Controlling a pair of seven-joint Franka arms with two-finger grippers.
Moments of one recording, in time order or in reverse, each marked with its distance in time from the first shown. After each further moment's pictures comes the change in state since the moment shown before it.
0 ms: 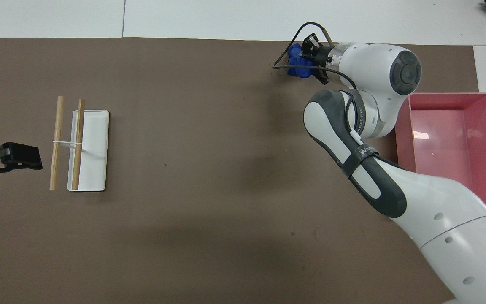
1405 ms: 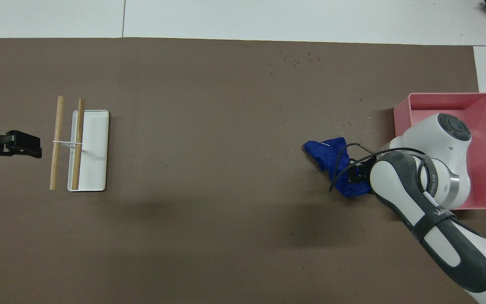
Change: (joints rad) left arm -0.227 0.146 0.255 0.018 0.050 0.064 0.121; right arm -0.207 -0.464 -0.002 -0.705 0.000 -0.633 -0.399
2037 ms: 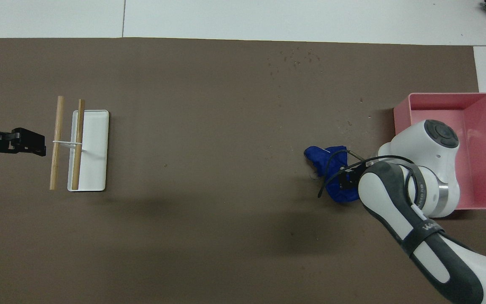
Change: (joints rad) left arm -0.009 0.013 -0.001 0.014 0.000 -0.005 0.006; right arm 0.082 -0.030 0.009 -0.028 0.000 0.061 0.077
